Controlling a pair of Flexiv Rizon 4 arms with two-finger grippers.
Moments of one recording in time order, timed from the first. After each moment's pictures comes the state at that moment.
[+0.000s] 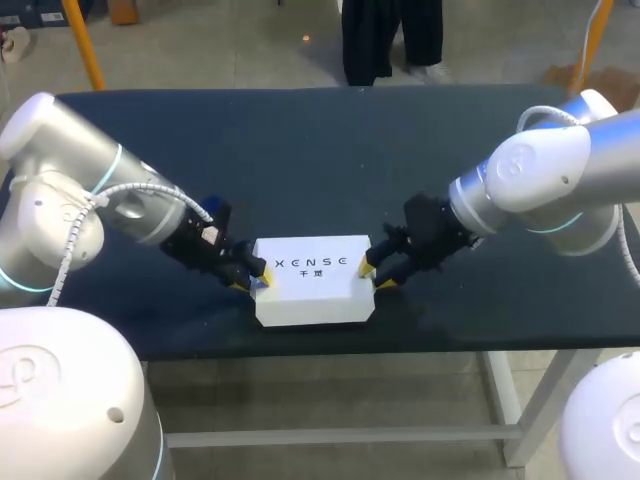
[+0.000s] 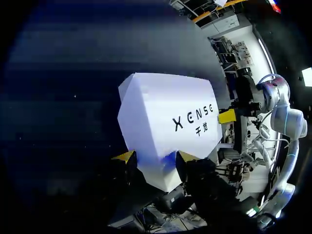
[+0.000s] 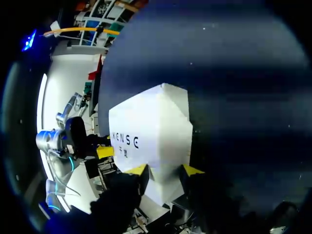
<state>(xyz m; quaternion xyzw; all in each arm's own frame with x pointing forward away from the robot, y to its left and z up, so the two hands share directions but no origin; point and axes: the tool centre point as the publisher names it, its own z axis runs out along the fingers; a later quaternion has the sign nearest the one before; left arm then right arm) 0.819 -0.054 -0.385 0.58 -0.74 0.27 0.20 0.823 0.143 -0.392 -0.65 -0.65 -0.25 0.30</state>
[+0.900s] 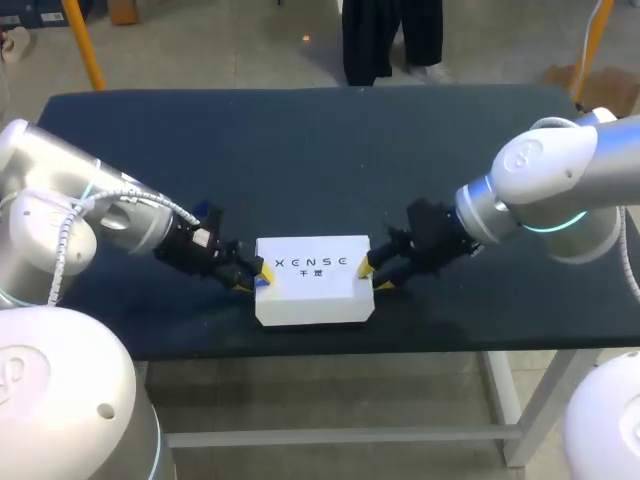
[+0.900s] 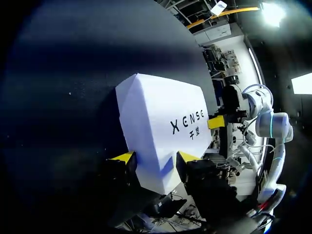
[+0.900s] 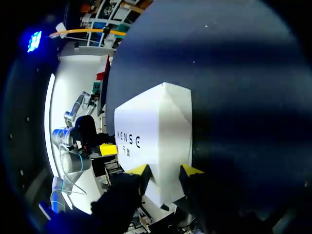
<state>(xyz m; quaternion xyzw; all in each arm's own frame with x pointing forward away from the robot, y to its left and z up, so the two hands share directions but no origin) 0.822 -0.058 -0.385 0.58 -0.71 0.32 0.24 0.823 0.145 -0.395 -0.64 -0.64 -0.29 0.32</state>
